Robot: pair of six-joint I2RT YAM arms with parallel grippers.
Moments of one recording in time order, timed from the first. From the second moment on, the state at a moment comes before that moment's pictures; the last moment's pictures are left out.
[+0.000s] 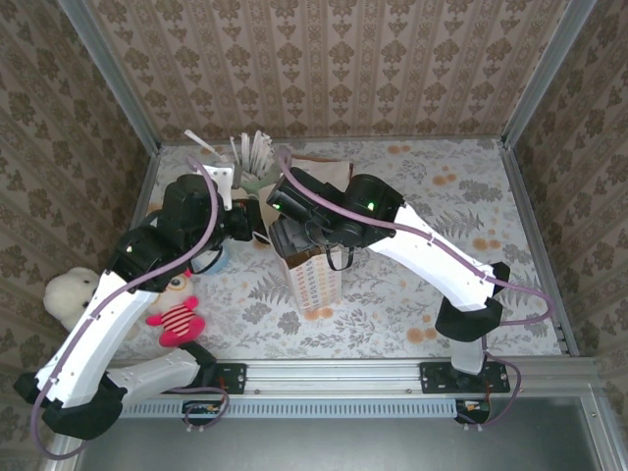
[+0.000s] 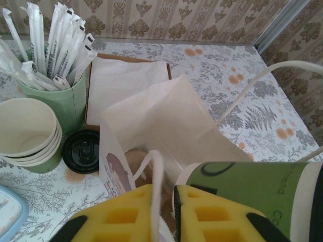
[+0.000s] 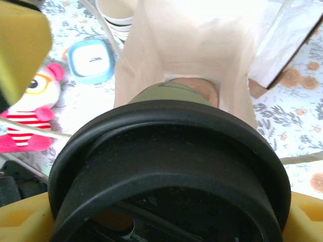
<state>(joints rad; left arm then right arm) -0.69 1.01 1.39 -0.92 -0.08 -0.44 1.10 1.90 2.46 -1.56 0.33 0.61</state>
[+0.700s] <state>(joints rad) -0.70 0.97 1.35 -0.92 -0.05 -0.42 1.05 1.95 2.30 -1.49 0.24 0.61</state>
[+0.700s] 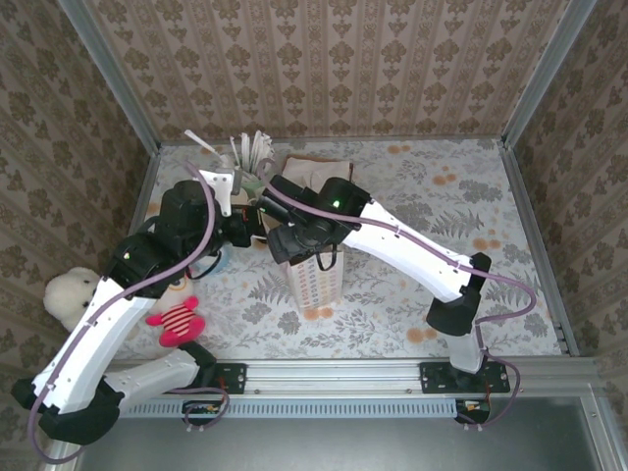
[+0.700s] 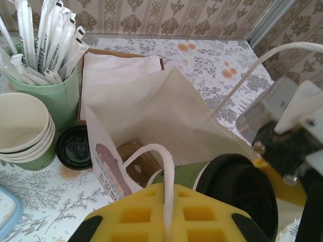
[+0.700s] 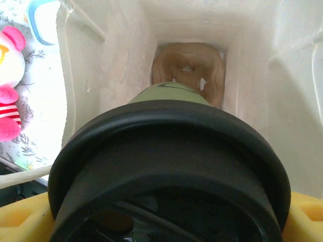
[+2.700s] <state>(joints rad) -0.69 0.87 1.21 -0.78 0.24 -0.26 0.95 2.19 2.47 -1.69 0.14 0.55</state>
